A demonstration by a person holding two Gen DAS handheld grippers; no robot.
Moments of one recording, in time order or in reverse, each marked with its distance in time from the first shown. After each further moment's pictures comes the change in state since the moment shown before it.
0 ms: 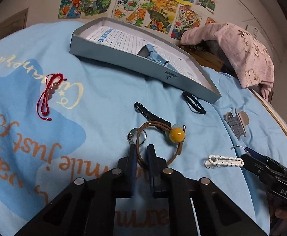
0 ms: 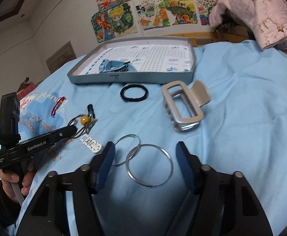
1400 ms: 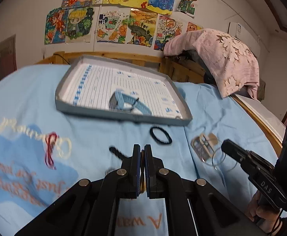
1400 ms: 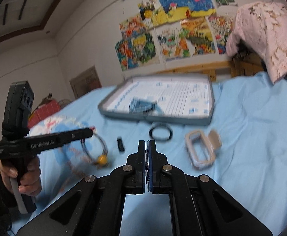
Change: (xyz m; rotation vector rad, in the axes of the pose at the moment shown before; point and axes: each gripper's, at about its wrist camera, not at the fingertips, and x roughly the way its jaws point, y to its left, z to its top) left arm -0.058 -0.054 0.070 0.112 -0.052 -0.011; right arm -0.051 0.007 0.029 -0.040 -0.250 0.142
